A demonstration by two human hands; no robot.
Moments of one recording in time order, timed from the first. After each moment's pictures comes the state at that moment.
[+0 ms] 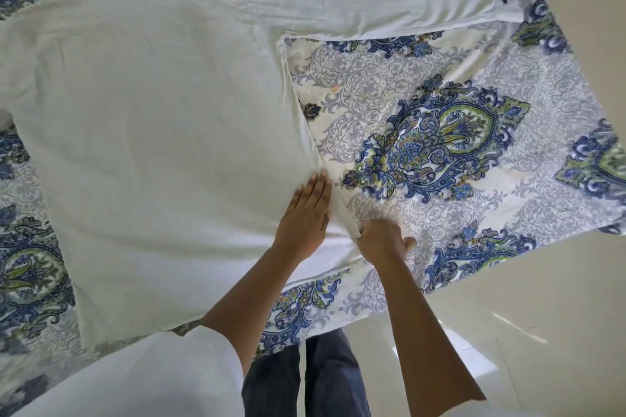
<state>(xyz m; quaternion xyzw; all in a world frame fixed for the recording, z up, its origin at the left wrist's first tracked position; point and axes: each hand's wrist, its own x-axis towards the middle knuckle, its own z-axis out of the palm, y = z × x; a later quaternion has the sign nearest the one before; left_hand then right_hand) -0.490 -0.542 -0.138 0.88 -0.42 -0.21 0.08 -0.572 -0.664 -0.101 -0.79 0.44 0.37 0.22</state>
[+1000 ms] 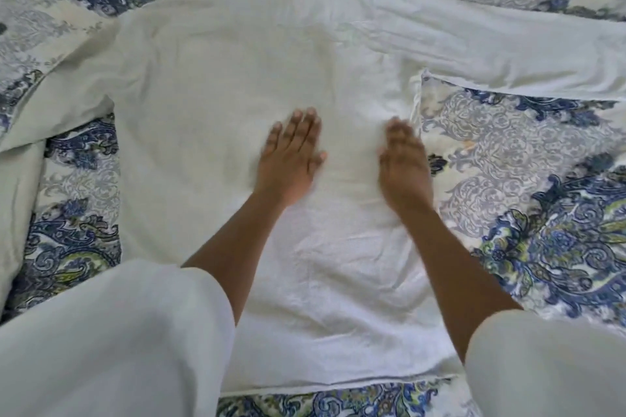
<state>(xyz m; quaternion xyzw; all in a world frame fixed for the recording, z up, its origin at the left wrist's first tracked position) -0.272 -0.445 -0.166 0.96 -0.26 -0.09 0.01 -0.346 -0.637 -0.168 -0.98 0.14 0.04 0.15</state>
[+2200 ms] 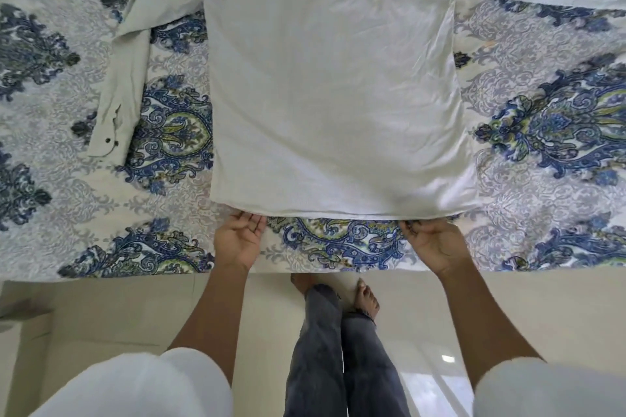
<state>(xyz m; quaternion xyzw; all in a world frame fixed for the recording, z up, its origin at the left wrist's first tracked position) -0.570 -0.226 -0.124 0.36 0.42 -0.15 0.82 -0.640 -0.559 -0.143 -0.22 0.41 0.08 0.88</state>
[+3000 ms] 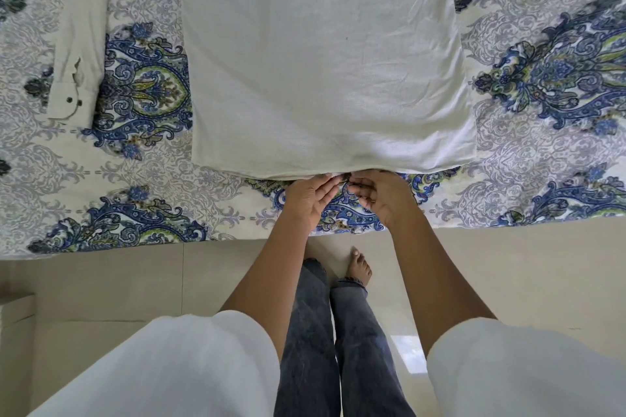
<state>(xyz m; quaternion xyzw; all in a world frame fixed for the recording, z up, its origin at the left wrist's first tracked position) -0.590 -0.348 -0.132 0.44 0.41 -0.34 0.73 -0.614 -0.481 -0.128 -0.46 0.49 0.20 0.71</state>
